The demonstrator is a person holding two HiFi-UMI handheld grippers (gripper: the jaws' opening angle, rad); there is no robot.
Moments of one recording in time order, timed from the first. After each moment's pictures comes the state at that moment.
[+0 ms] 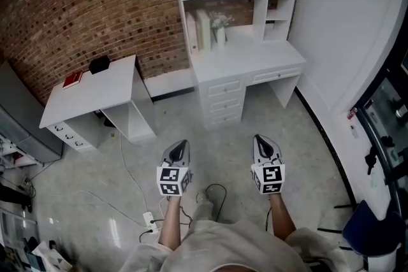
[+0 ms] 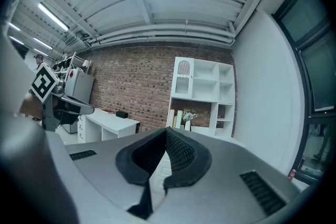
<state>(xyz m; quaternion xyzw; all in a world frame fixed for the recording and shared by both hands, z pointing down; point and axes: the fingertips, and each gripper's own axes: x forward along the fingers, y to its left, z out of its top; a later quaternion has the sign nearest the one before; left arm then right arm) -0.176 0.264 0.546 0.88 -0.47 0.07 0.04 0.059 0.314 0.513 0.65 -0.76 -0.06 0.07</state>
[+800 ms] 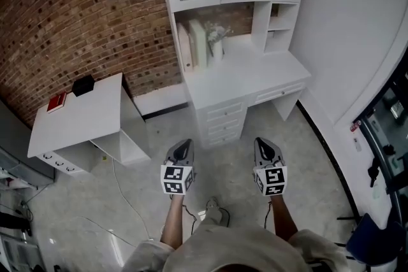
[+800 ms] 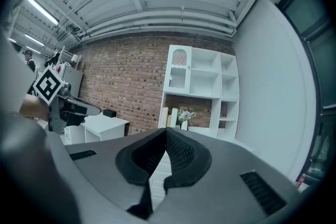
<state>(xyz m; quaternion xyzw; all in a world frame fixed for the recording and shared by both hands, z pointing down) -0.133 0.017 0.550 0.90 -0.43 0.06 0.04 0.082 0.090 0.521 0.66 -0.74 -0.04 0.08</state>
